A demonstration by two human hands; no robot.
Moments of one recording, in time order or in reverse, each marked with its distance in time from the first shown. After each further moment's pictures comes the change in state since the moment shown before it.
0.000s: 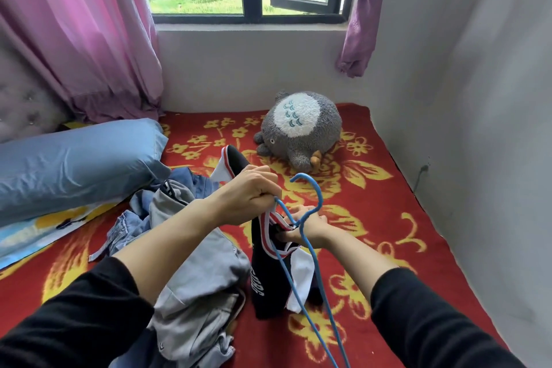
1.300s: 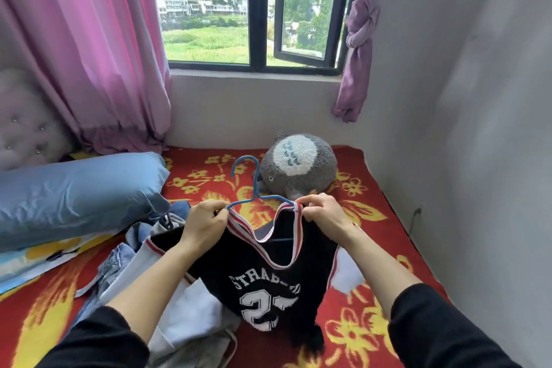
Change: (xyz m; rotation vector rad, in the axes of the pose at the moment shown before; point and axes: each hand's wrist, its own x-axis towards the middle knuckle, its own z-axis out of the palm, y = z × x) left_hand -0.045 -0.033 -0.010 -0.071 0.494 -0.725; right_hand -0.029 -0.026 -0.082 0.474 0.429 -0.123
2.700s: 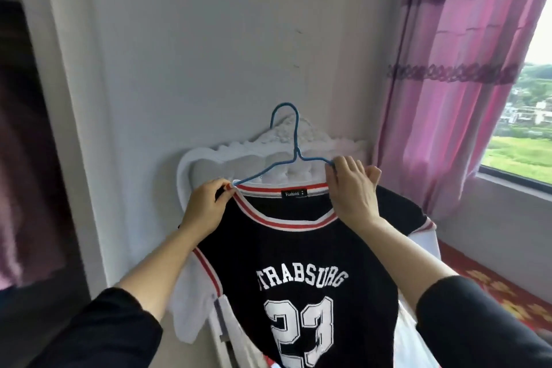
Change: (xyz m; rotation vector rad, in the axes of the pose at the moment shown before) left_hand -0.420 -0.015 -0.361 0.406 1.008 -0.362; right_hand -0.234 -0.331 0.243 -0.176 0.063 -1.323
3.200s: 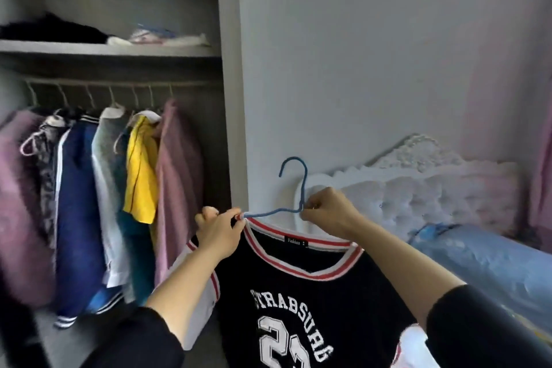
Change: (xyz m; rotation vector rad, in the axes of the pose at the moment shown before) left_hand 0.026 -0.250 -0.257 0.572 0.034 -0.428; right_hand 0.063 -0.354 0.175 0.610 -0.720 0.001
